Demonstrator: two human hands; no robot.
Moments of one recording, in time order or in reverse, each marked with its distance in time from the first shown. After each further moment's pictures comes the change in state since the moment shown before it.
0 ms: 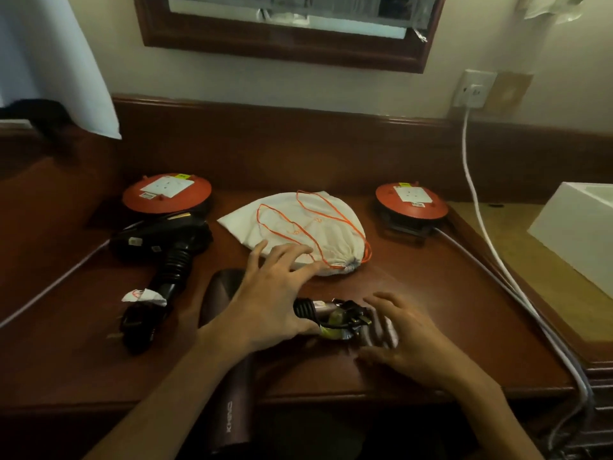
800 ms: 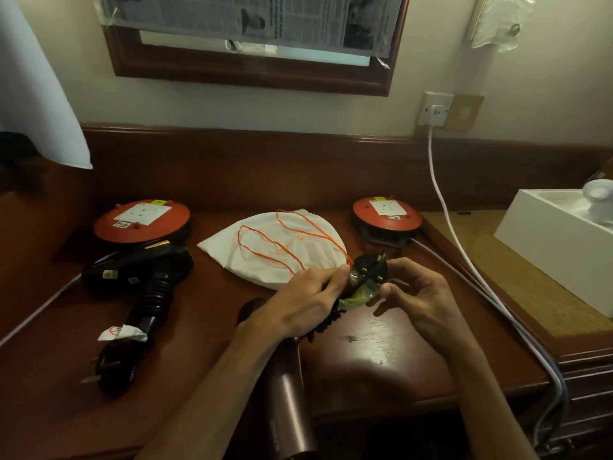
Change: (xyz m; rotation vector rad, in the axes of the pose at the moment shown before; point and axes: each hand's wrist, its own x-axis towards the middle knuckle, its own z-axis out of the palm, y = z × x) left_hand 0.056 0.033 0.006 -0.845 -0.098 0.001; right_hand 0.013 0.002 -0.040 0.880 0.433 -0.138
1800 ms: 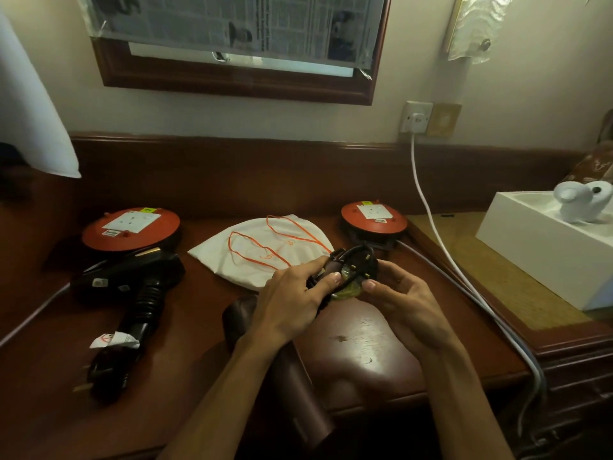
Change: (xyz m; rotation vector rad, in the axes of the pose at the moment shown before) left_hand -0.008 0.007 0.004 0.151 0.306 -0.038; right_hand -0.005 -0.009 0.013 0.531 0.092 0.222
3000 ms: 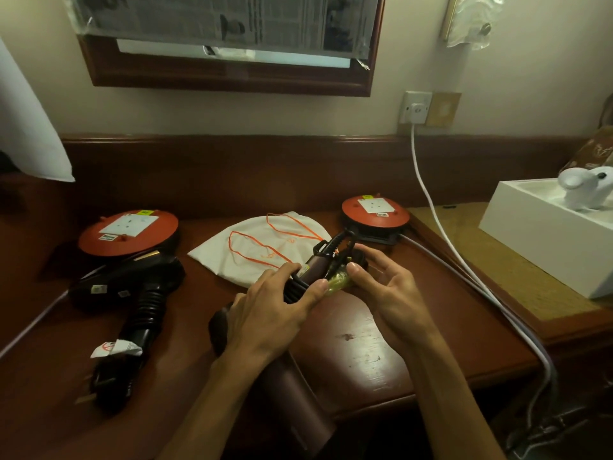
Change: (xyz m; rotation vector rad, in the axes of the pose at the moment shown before) left_hand -0.026 -0.010 -0.024 0.155 0.021 -0.181; right_hand 0.007 0.011 0.040 -0.054 0.123 -0.051
